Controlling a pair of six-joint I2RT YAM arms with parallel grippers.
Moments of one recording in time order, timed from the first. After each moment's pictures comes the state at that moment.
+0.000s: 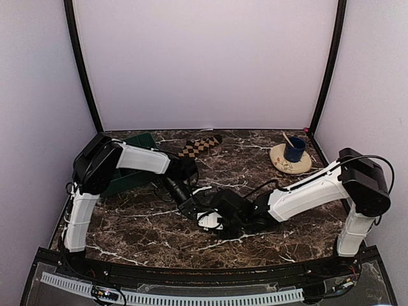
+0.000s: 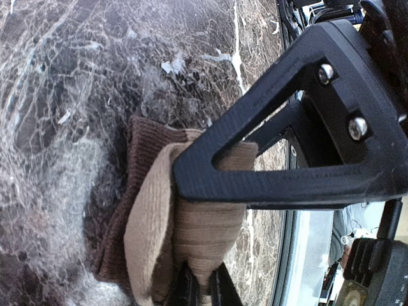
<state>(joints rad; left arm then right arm) -0.74 2.26 1.56 -0.90 0.95 0.43 1.20 1.80 0.94 -0.10 0.26 -0.50</state>
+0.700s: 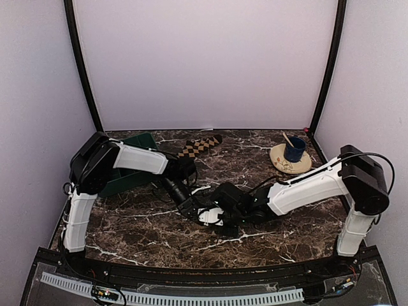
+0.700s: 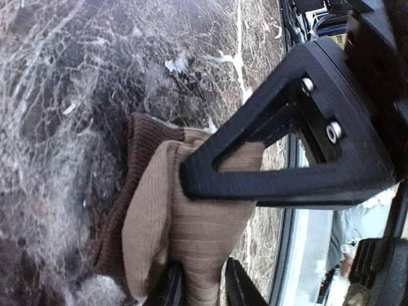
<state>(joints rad) -0.73 2.24 1.53 -0.87 0.94 0.38 1.15 1.80 0.98 -0.18 0.13 -0.45</state>
